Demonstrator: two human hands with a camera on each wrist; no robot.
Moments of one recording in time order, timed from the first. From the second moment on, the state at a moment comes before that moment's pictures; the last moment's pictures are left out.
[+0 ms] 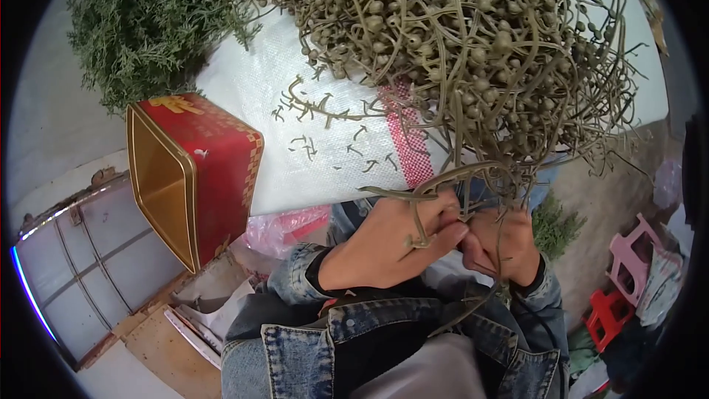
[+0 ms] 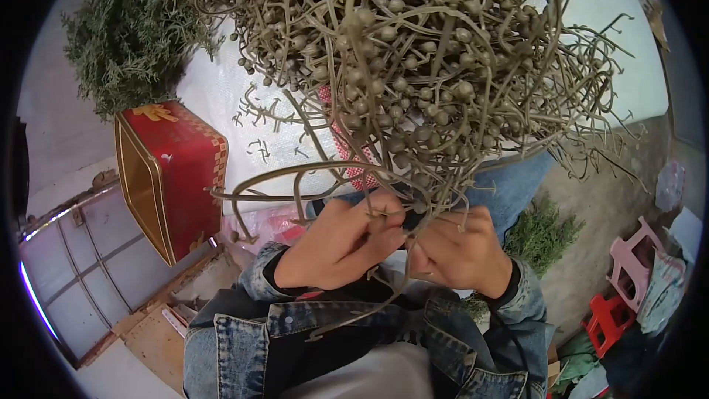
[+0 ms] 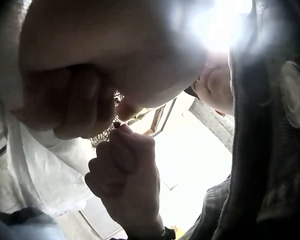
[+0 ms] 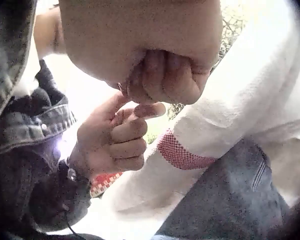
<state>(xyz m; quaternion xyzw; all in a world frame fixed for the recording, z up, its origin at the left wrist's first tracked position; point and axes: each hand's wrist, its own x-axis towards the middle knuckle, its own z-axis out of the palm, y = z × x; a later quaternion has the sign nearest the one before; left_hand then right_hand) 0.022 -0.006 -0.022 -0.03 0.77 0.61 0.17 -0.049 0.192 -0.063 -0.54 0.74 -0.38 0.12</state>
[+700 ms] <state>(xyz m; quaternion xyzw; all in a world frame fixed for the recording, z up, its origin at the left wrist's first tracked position) 0.034 -0.007 -0.057 0.18 0.86 0.47 -0.05 -0.050 0.187 -0.062 -0.36 0.58 -0.62 0.38</state>
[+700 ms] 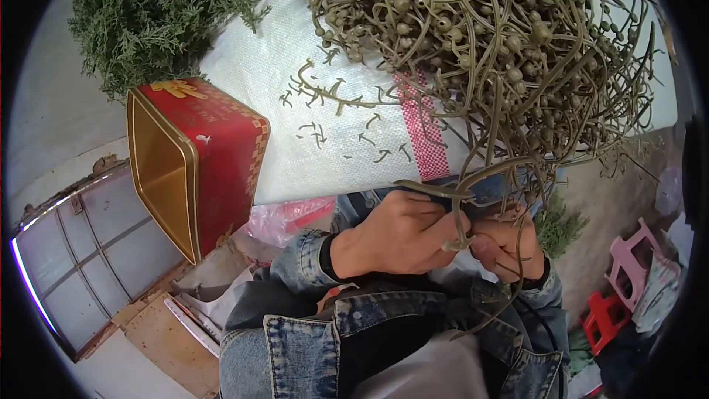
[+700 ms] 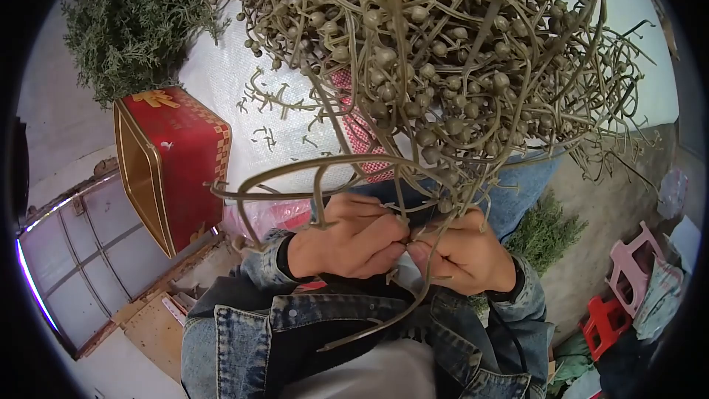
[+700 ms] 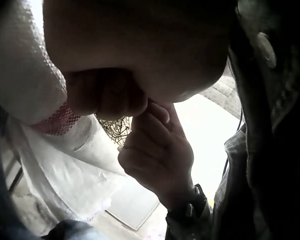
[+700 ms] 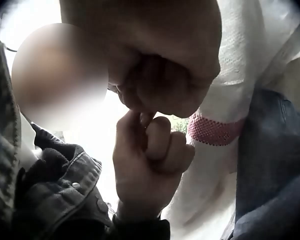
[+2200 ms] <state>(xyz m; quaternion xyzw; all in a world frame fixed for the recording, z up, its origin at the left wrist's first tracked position) -0.022 -0.018 0.120 0.19 0.90 0.37 -0.12 -0.048 0.198 -0.046 -0.20 0.57 -0.76 0.25</state>
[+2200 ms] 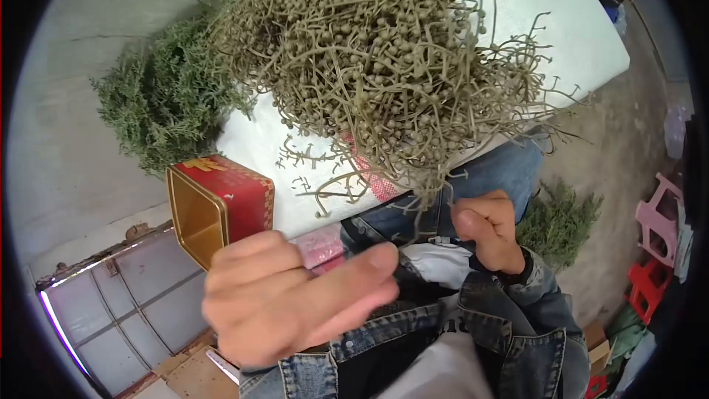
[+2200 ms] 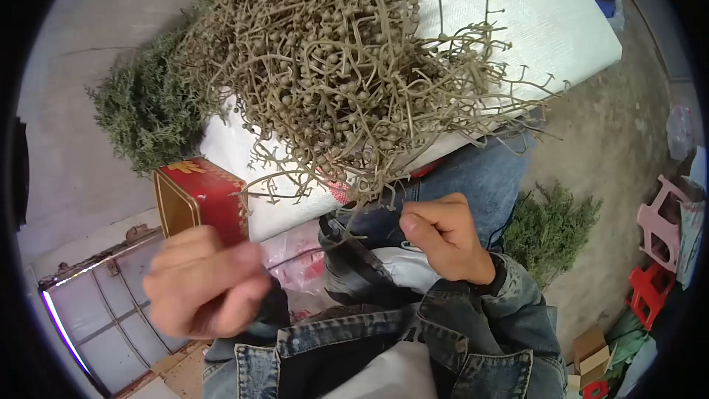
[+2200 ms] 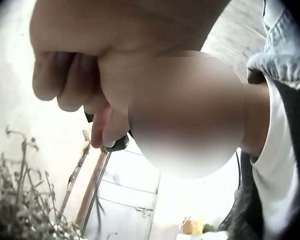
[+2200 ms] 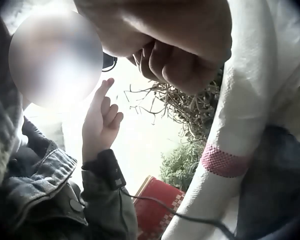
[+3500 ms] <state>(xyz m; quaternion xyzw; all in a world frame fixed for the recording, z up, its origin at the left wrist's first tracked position) 0.018 -0.052 0.020 0.23 0.91 0.27 -0.21 -0.032 0.133 0.014 -0.21 0.70 -0.63 0.26</state>
